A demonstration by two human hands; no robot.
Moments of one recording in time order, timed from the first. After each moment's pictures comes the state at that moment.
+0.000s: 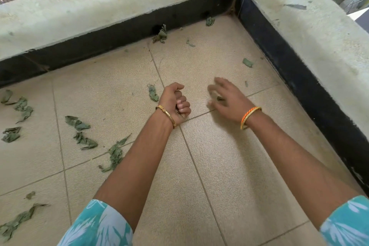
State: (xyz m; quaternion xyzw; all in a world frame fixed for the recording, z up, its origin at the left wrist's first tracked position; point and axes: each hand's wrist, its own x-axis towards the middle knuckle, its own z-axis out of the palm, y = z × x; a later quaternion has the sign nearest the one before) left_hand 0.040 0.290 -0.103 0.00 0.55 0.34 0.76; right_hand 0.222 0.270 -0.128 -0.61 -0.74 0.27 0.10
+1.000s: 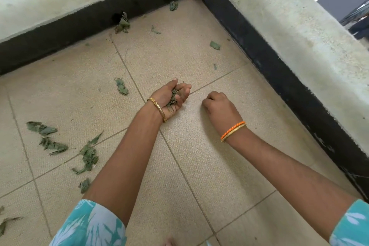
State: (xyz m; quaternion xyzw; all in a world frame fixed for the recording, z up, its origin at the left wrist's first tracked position) left_hand 0.086 0.273 -0.106 0.06 0.51 0.26 0.82; right_hand 0.233 0.196 -0.130 -0.68 -0.72 0.14 0.07
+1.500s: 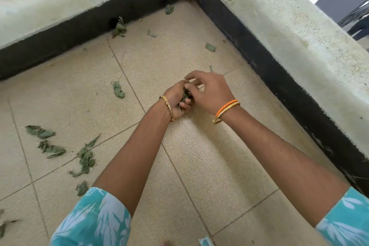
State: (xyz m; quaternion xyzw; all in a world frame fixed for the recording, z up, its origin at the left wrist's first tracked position) left_hand 0.120 0.273 -0.103 0.17 0.54 0.18 0.80; right_hand 0.227 0.235 -0.087 -0.68 -0.64 0.24 0.27
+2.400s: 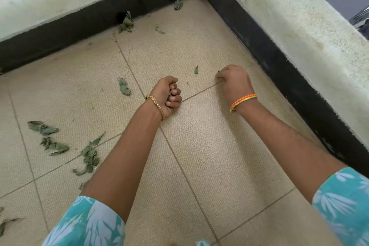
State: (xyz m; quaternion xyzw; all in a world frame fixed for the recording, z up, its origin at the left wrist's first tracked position) left_hand 0.077 0.291 -0.118 0.12 0.56 0.24 0.78; right_hand 0.275 0.263 -0.142 -0.71 -0.68 0.10 0.16
